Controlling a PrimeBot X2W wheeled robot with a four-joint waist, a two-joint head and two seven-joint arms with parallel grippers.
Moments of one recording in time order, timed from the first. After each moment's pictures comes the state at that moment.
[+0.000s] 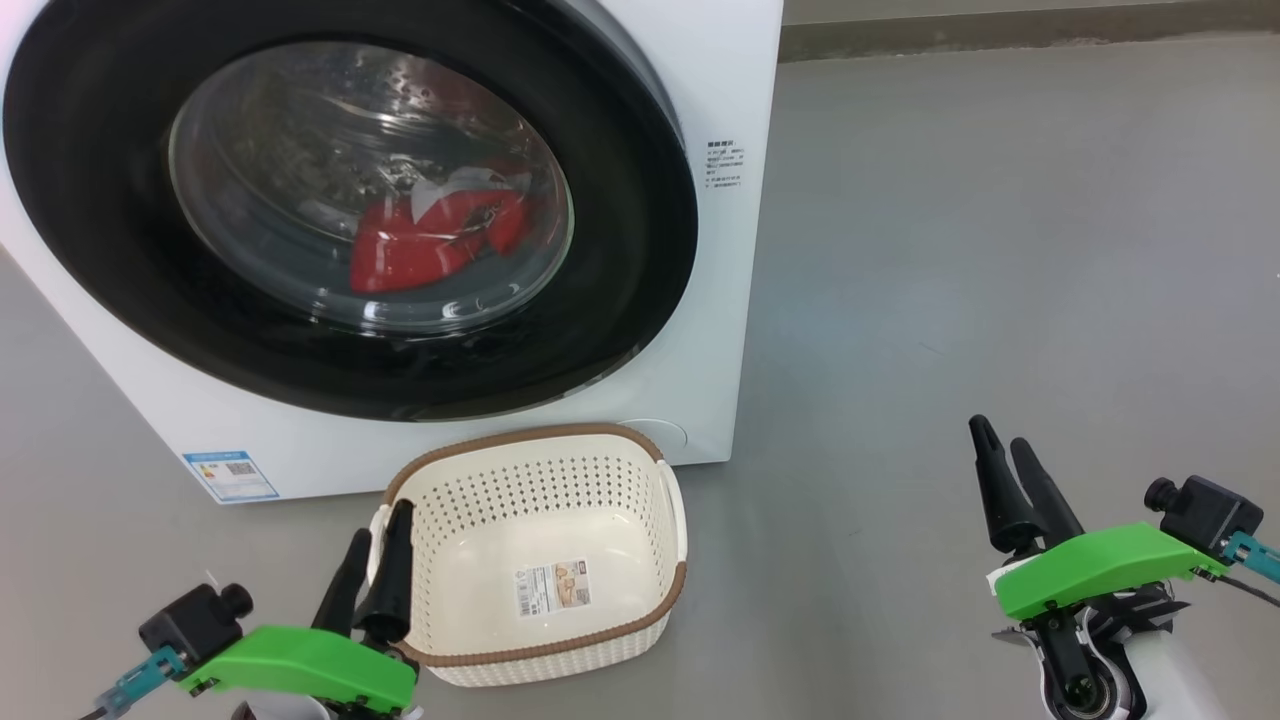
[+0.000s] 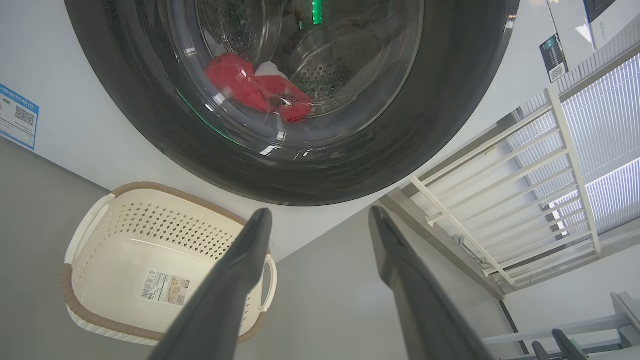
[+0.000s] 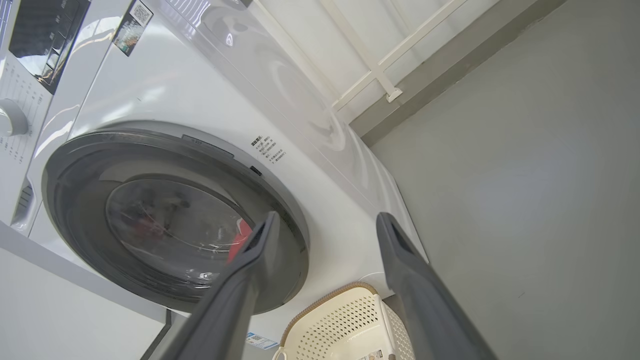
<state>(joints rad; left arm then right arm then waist) -0.19 0.03 -0.07 0.39 -0.94 -0.09 -0.07 -0.19 -0.02 -0.02 0.41 0.92 0.13 -0.07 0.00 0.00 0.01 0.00</state>
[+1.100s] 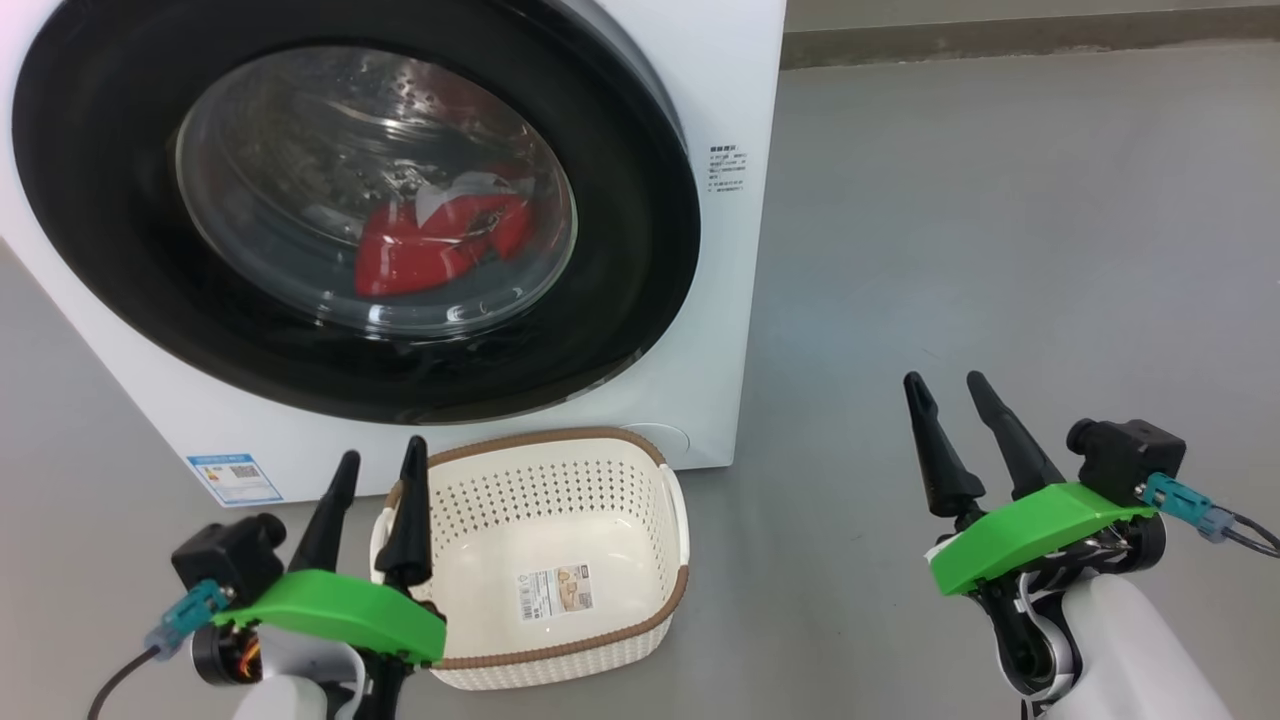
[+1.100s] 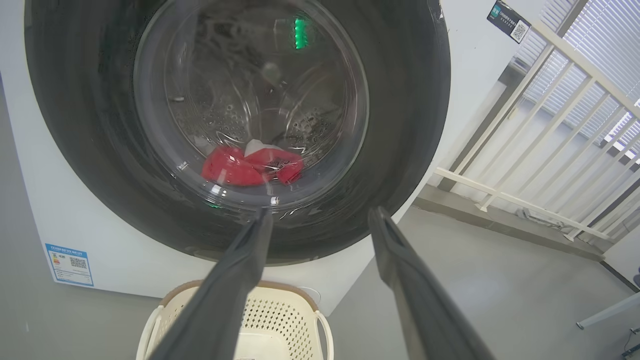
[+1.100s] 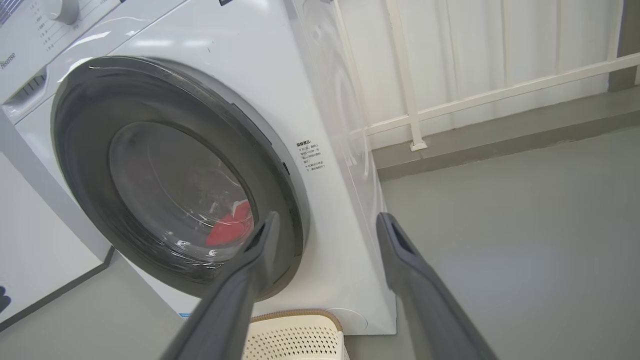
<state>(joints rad) -0.28 0.03 -0.10 0.40 -0.56 -0.04 -0.17 -0.29 -0.04 0.07 0.44 0.55 0.13 -0.17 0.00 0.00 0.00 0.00</state>
